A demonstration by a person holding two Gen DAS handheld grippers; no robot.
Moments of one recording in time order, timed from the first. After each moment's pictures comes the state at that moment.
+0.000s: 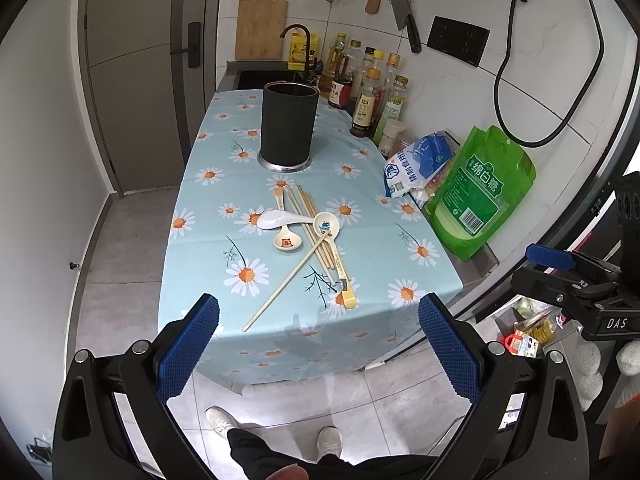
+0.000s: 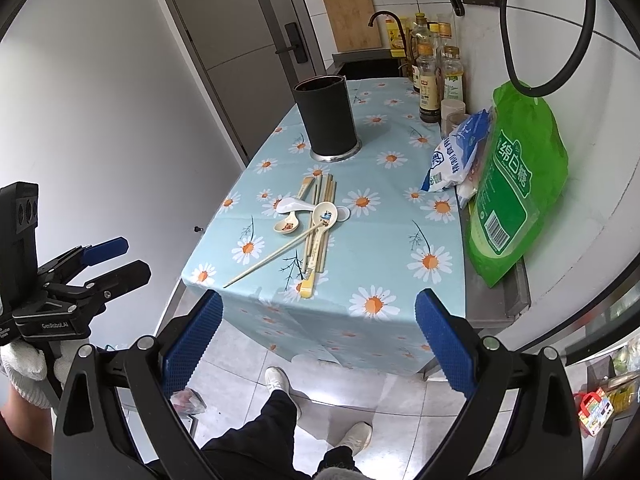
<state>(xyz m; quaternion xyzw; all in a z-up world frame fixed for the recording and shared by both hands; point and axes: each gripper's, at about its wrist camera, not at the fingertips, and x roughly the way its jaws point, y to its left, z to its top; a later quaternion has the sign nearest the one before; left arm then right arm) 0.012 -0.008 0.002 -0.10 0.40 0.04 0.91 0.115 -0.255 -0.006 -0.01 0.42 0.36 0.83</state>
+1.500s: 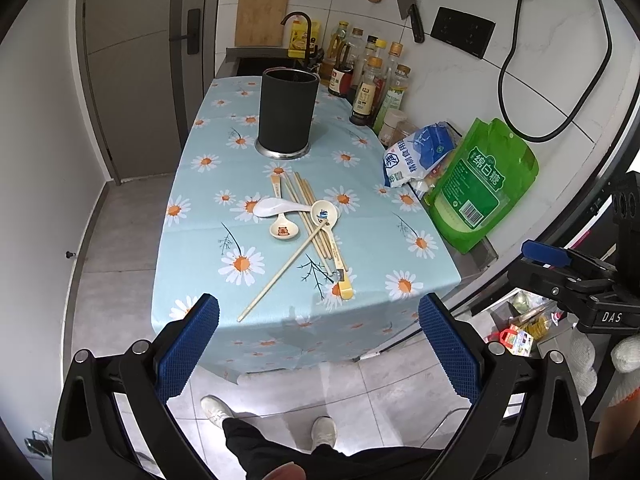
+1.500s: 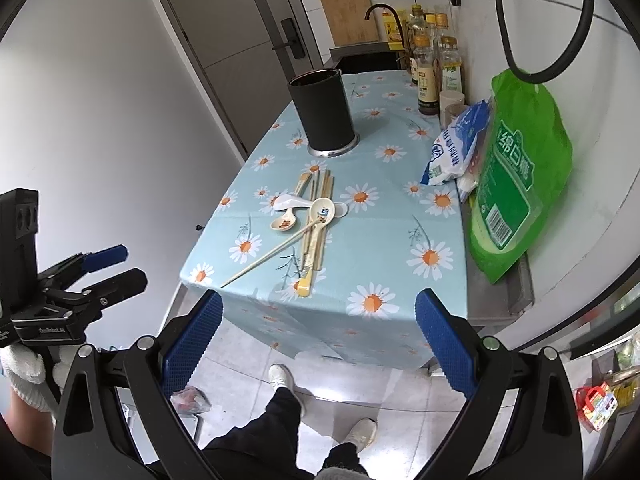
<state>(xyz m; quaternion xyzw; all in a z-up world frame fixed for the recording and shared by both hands) 0.018 -0.008 -0.003 -0.11 0.42 0.04 0.90 0.123 -0.254 -0.010 -0.01 0.43 0.36 0.83</state>
